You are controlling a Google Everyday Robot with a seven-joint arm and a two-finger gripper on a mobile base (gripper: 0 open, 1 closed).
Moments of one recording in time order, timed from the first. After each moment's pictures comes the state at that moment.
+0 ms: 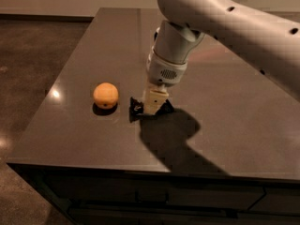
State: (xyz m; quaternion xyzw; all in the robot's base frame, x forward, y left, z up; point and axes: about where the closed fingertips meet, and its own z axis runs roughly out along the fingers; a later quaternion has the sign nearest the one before) arm 0.514 -0.006 0.850 -0.71 0.68 0.12 0.10
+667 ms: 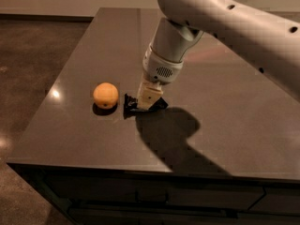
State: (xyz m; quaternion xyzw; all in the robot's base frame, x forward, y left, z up) arm 0.518 0.011 0.856 -0.70 0.69 0.14 0.13
